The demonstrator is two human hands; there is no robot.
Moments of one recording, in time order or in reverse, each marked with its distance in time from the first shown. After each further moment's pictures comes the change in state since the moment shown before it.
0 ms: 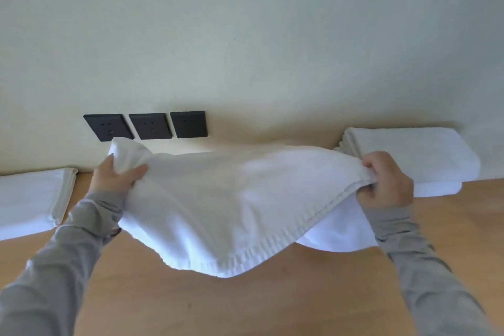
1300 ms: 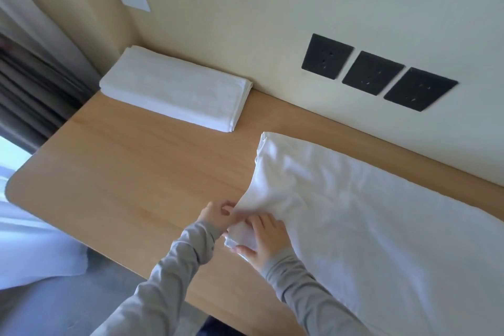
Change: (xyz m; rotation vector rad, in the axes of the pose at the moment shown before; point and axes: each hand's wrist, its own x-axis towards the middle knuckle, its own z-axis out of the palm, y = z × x) left_hand -0.079 -0.243 -0.120 -0.131 -0.362 -0.596; right_hand -0.249 -0.371 0.222 0.222 -1.194 -0.446
